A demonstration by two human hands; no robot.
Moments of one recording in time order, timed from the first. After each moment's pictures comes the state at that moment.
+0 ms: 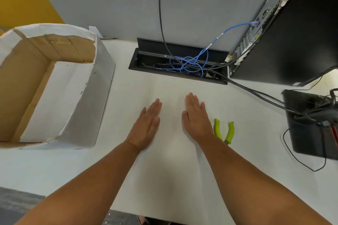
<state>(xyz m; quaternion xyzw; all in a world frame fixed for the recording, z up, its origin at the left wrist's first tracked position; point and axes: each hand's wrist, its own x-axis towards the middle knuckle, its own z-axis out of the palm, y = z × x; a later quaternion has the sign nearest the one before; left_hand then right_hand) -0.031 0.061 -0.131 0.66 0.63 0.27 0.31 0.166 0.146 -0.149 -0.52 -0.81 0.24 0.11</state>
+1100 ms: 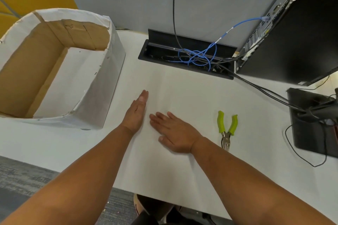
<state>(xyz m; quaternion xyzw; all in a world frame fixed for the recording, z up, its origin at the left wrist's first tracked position) -0.058 0.043 -0.123 0.44 0.72 0.35 0.41 0.136 0.086 -0.152 -0.16 -0.97 0.16 -0.04</state>
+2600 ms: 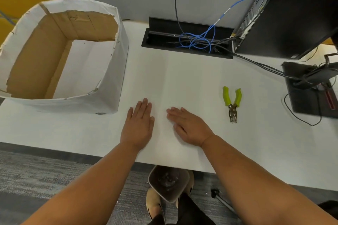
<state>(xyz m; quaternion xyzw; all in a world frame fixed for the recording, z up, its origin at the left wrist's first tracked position) -0.069 -0.063 -0.153 0.67 0.73 0.06 0.10 0.145 0.006 -0.149 -0.31 -0.92 0.24 0.09</state>
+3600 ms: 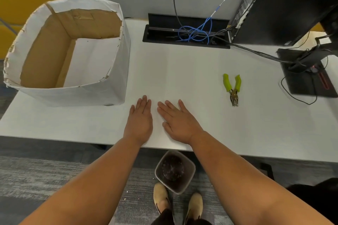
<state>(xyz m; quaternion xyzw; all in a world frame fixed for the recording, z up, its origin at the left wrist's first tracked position) -0.083 -0.091 -0.149 0.67 0.72 0.07 0.15 0.099 -0.047 -0.140 -0.36 -0.92 0.13 -0.03</state>
